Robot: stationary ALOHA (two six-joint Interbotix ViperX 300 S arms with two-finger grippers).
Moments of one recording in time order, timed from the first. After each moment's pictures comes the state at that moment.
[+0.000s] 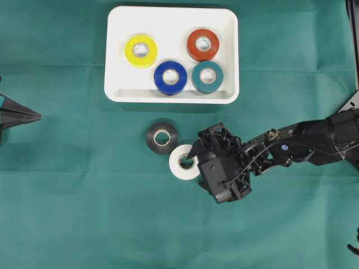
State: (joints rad) left arm -0.02 -1.39 1.56 -0.02 -0.02 -0.01; right arm 0.19 0.17 0.72 -0.61 -0.05 0.50
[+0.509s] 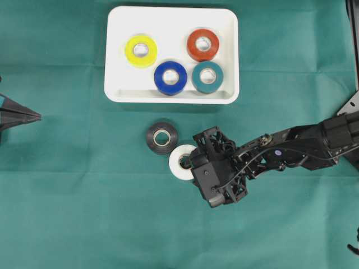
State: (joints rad) left arm -0.02 -1.39 1.56 -0.02 -0.02 -0.01; right arm 0.21 0.19 0.67 -0.61 0.02 0.50
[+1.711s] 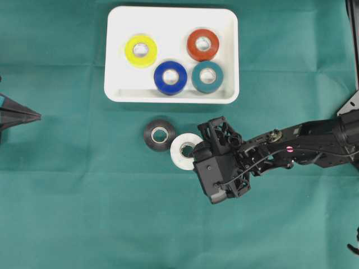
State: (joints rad) left arm -0.02 -1.39 1.56 -0.02 -0.02 -0.01; right arm 0.22 0.08 0.66 -0.61 0.14 0.51
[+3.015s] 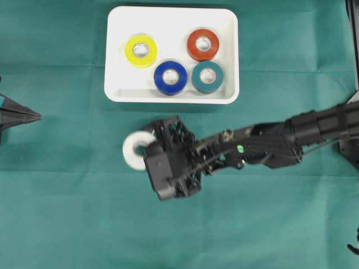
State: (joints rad) left arm -0.02 -1.39 1.56 -0.02 -0.02 -0.01; right arm 0.15 0.28 0.36 -0.61 0.12 0.51
